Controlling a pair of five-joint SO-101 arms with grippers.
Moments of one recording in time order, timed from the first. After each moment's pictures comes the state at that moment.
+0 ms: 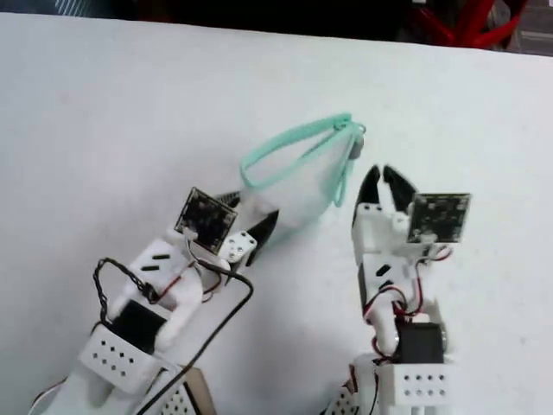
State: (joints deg) left arm 23.9 -73.1 77.5 28.6 -5.0; right arm -4.4 -83.9 76.7 29.6 -0.1
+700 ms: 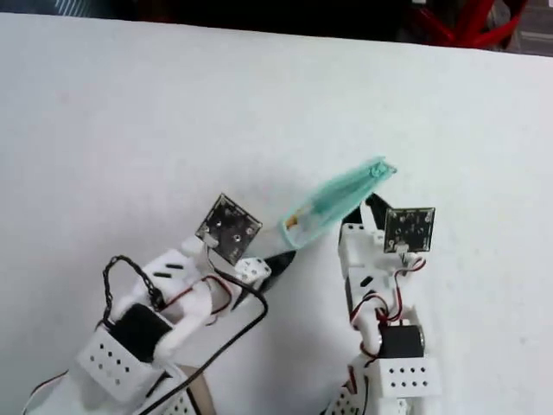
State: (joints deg) left arm 32.1 -73.1 70.2 46.8 -2.3; right arm -5.7 -87.0 93.9 17.6 -0.1
